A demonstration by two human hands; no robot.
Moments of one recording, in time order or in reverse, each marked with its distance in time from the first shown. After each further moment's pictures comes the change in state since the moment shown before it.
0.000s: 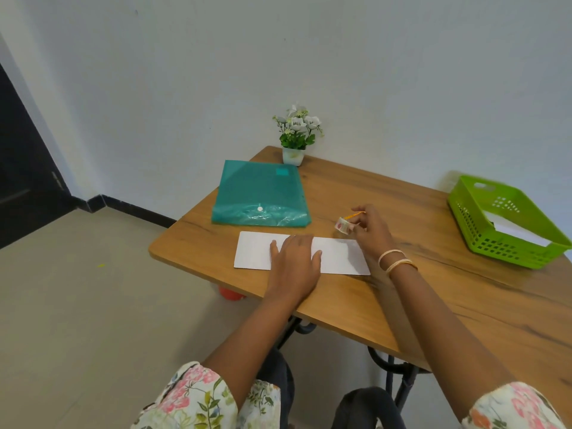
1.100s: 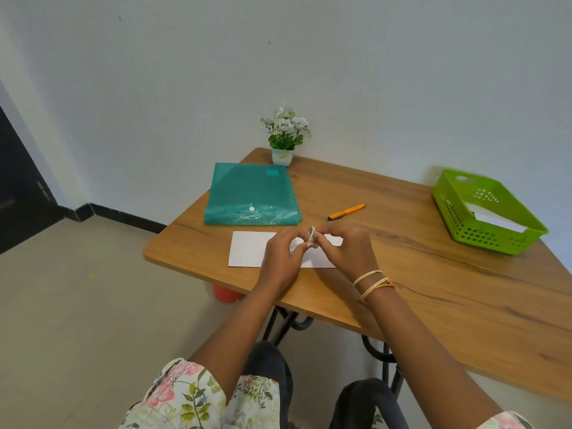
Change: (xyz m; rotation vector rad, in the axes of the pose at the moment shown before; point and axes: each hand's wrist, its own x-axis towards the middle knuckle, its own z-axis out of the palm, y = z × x) left_hand 0.006 -0.013 -0.005 -0.608 0.065 0.033; right_hand -0.063 -0.030 0.020 -0.152 0.227 -0.513
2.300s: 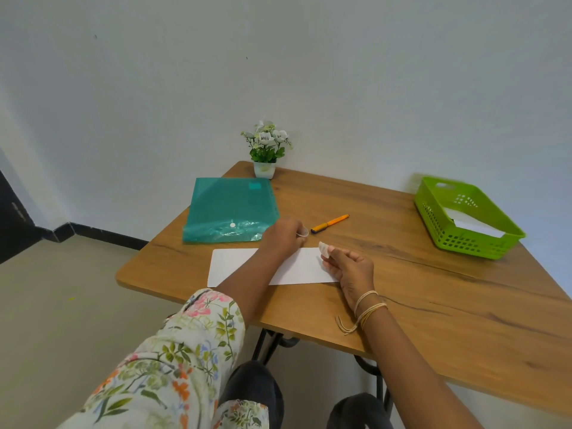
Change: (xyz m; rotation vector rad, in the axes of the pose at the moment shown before) left_hand 0.100 -0.003 0.036 0.554 -0.324 0.013; right_hand -0.015 0.032 0.000 0.957 0.291 1.046
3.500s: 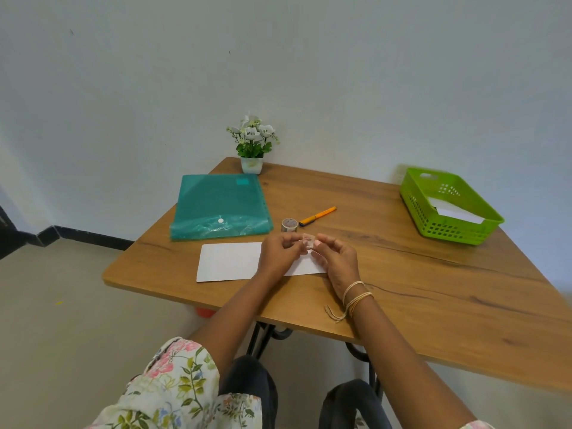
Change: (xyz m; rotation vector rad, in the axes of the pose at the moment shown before) left_hand -0.060 0.024 0.021 -0.836 0.089 -0.140; right_hand -0.003 -0.002 -0.005 -0.096 -0.100 -0.070
